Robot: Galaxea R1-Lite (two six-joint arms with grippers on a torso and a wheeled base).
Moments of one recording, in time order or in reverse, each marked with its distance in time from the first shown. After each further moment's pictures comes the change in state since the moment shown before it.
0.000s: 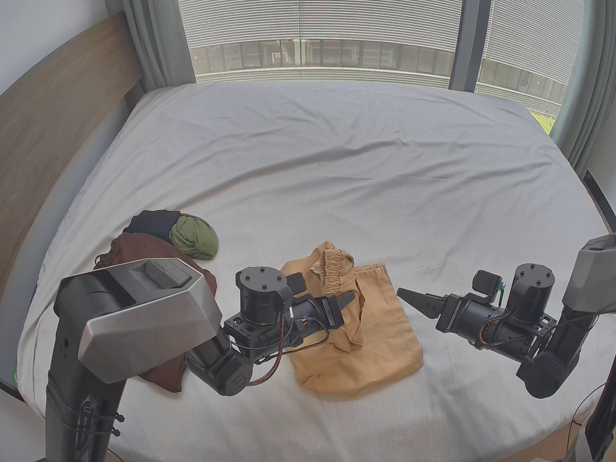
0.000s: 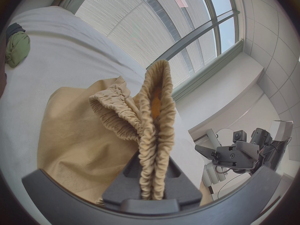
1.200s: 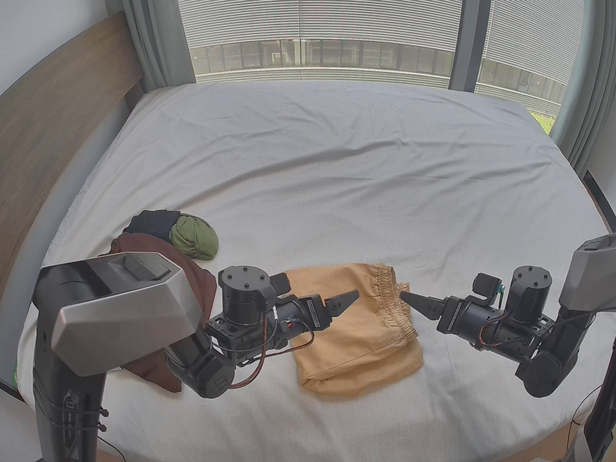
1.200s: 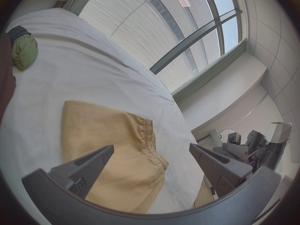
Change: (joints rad) left arm 0.024 -0.070 0.108 -0.007 0.015 0.007; right arm -0.021 0.027 0.000 0.001 0.000 -0.003
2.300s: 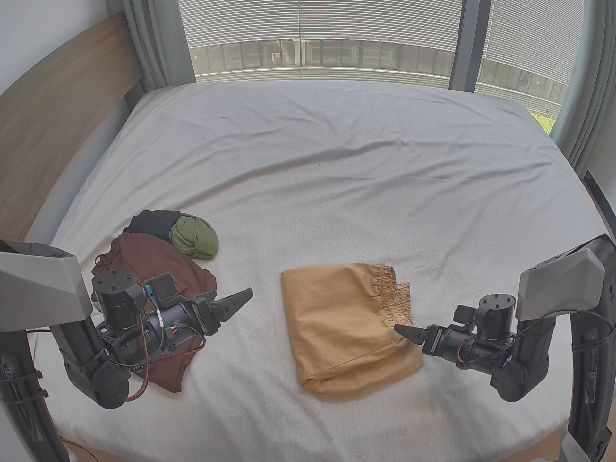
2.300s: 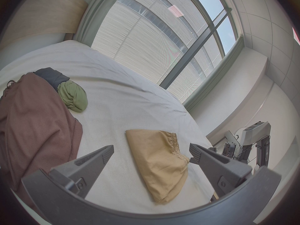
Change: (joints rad) left arm 0.316 -0.256 0.533 -0.302 -0.125 0.188; right arm -0.056 0.306 -0.084 0.000 -0.025 -0.001
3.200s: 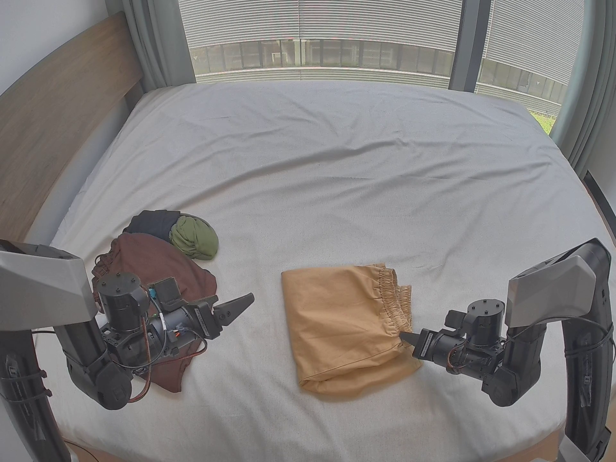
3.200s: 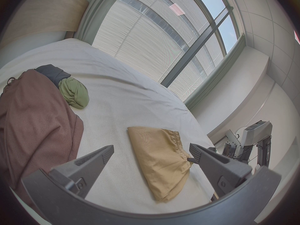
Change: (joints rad) left arm 0.001 0.025 0.000 -0.001 0.000 0.004; right arm 0.053 0.033 -0.024 -0.001 -0.060 0.038
